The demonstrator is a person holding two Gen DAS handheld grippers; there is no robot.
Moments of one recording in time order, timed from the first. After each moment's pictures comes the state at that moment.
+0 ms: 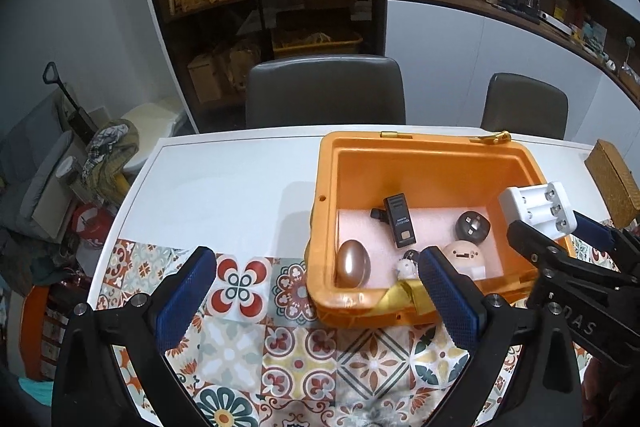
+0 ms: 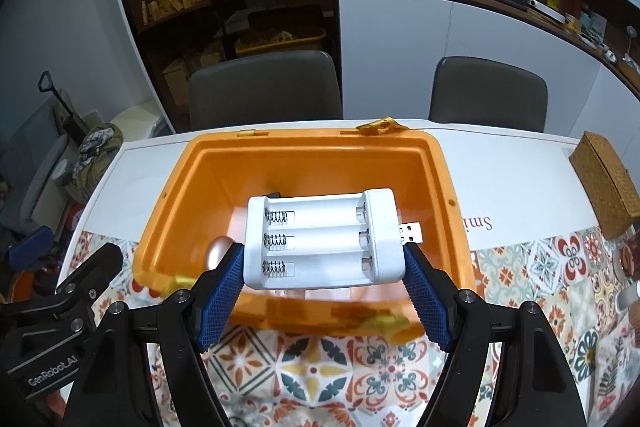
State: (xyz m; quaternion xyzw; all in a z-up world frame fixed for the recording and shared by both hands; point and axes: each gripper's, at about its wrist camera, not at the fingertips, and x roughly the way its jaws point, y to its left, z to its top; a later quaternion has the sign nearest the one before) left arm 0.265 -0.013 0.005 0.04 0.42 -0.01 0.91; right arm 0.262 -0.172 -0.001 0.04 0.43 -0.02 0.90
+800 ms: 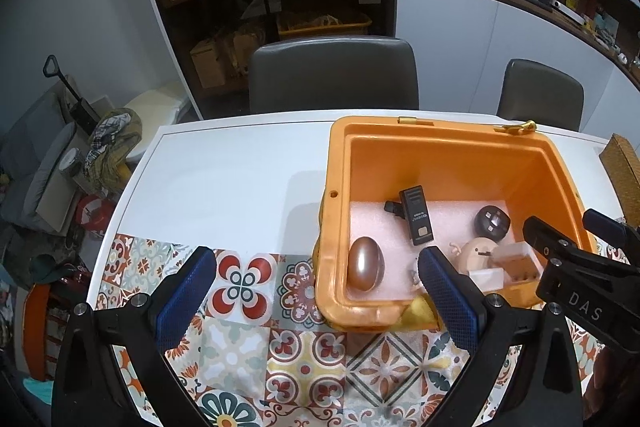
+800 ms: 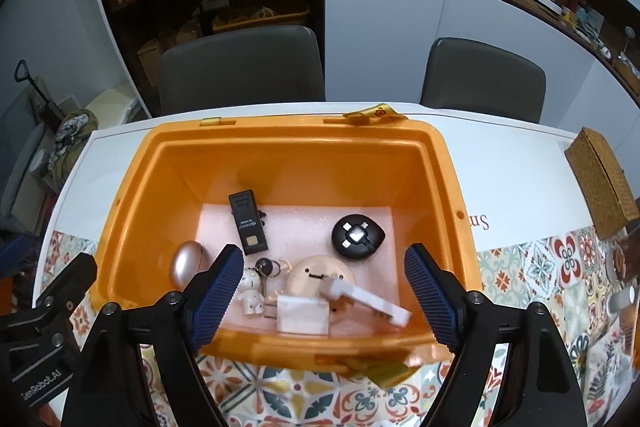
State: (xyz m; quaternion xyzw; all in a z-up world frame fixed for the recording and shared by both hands) left arm 0.282 -0.010 -0.014 0.04 0.45 0.00 0.89; right arm 0.291 -0.174 -0.018 0.03 0.46 -0.05 0.88
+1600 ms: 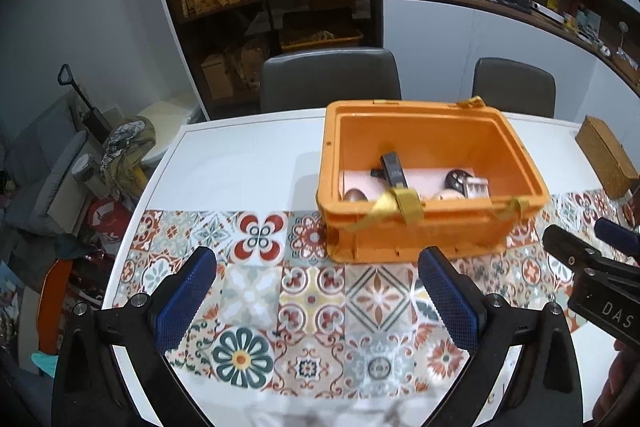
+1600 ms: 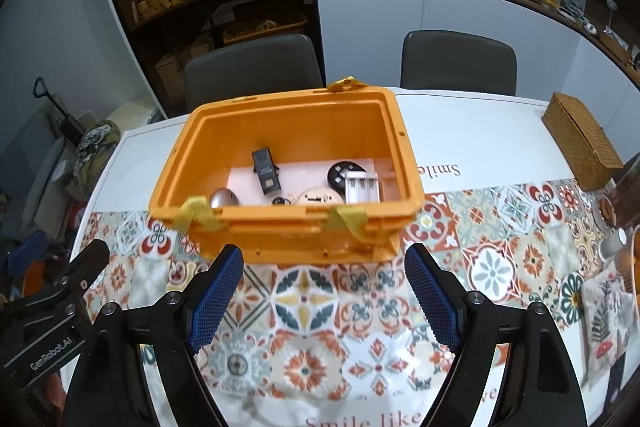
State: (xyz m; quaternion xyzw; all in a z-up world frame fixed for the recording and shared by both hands) left arm 0.164 -0.012 0.022 0.06 0.42 0.00 0.91; right arm 0.159 -0.186 0.020 0.06 0.45 -0.04 0.89
